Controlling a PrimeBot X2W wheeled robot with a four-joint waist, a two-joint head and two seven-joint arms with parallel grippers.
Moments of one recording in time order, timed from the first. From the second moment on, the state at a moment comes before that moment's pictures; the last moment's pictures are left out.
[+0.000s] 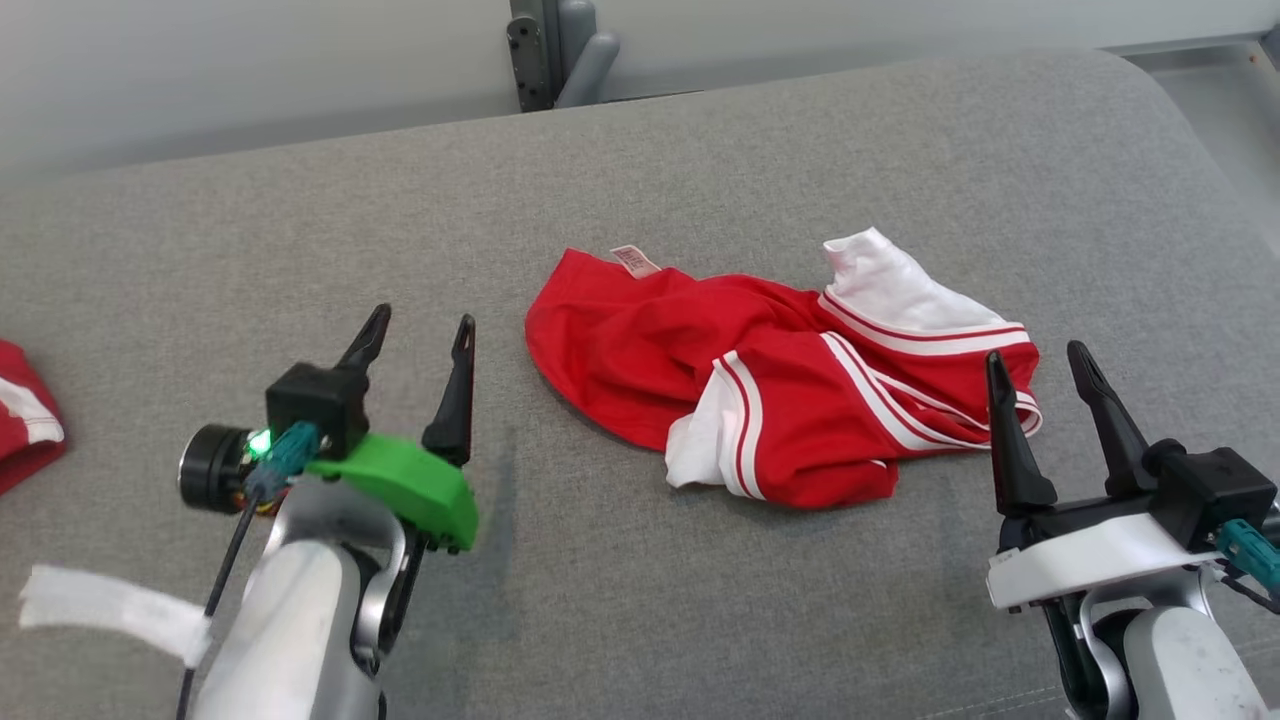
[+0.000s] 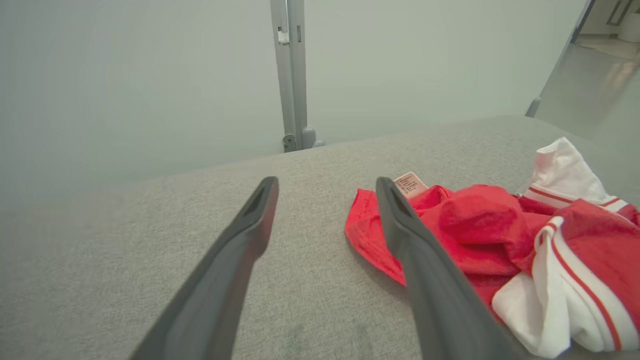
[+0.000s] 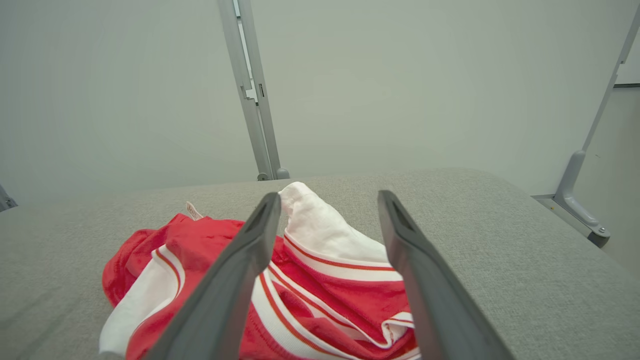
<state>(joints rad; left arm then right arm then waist) -0.29 0.15 -0.26 0.15 -0.25 0.00 -0.02 -0.06 -0.10 0.01 -0.03 0.19 0.13 -0.17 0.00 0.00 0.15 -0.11</state>
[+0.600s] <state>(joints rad) -0.76 0.17 -0.33 0.70 -0.39 -0.12 0.32 -0.15 -0.07 0.08 0.08 0.24 0.13 -0.24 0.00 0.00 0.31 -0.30</state>
